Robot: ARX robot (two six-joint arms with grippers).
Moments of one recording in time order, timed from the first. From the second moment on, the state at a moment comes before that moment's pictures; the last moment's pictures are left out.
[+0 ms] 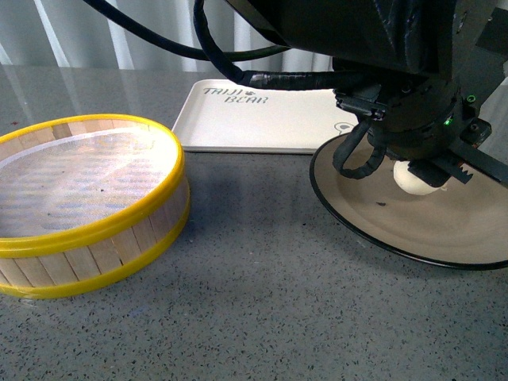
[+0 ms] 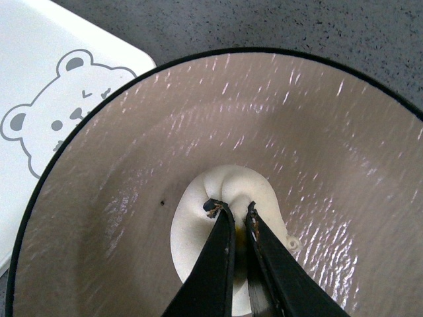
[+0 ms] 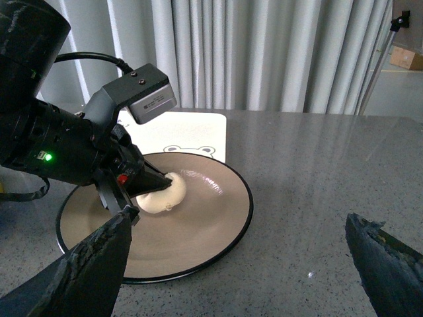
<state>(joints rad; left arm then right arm) -0.78 2.20 1.65 -0.04 0.06 0.29 0.00 0.00 0.01 0.00 0.00 0.00</state>
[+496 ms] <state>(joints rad) -0.78 2.20 1.64 -0.05 0.05 0.34 0.00 0.00 0.01 0.00 0.00 0.00</state>
